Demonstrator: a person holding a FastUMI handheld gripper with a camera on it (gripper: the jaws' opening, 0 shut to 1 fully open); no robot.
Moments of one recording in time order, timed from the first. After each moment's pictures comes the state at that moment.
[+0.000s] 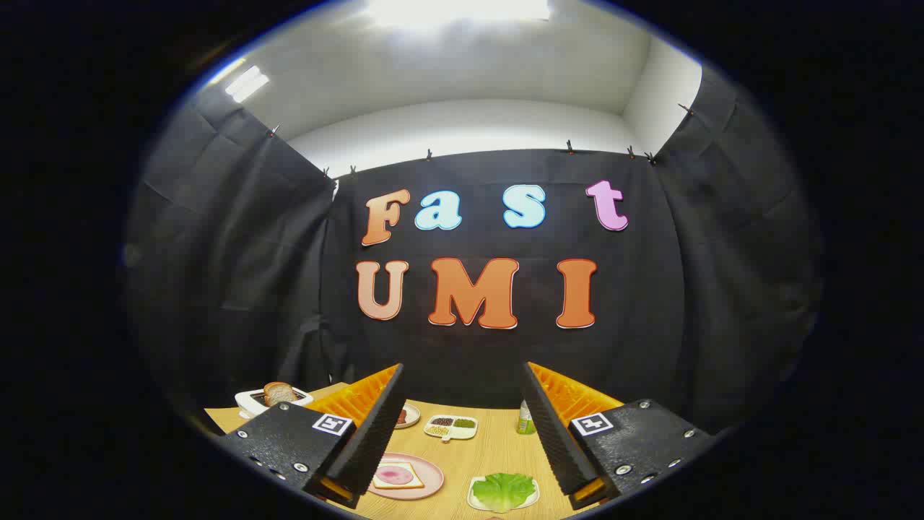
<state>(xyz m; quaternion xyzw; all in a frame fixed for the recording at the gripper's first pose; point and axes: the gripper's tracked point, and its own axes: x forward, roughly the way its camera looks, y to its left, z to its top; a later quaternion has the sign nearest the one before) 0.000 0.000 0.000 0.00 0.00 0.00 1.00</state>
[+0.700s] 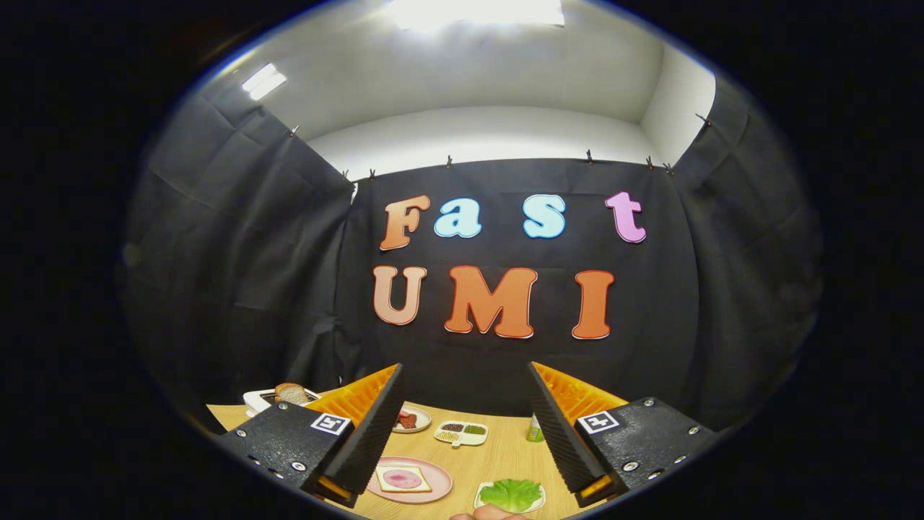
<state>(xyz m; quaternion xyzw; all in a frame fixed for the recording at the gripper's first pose) 0.001 0.023 0.005 -0.02 -0.02 0.03 1.00</state>
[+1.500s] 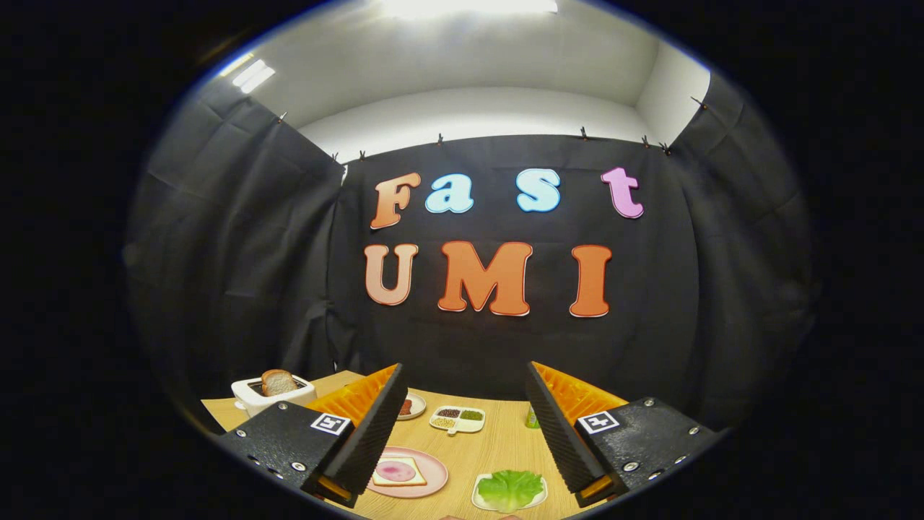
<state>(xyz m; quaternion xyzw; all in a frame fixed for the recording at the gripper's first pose) 0.028 0.010 -0.046 0.00 0.03 0.02 1.00</state>
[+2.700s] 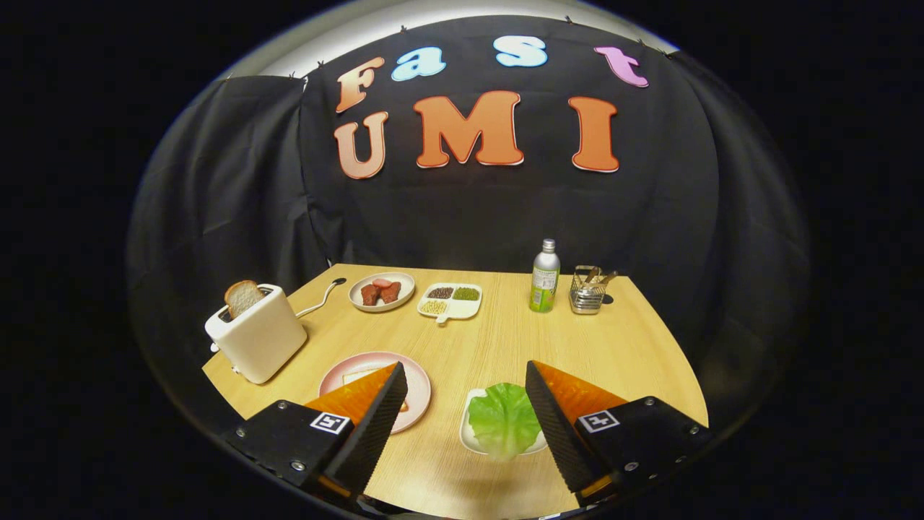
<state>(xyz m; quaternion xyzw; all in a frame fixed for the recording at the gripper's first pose) 0.045 -0.028 -0.221 0.03 0.33 0.03 0.94</state>
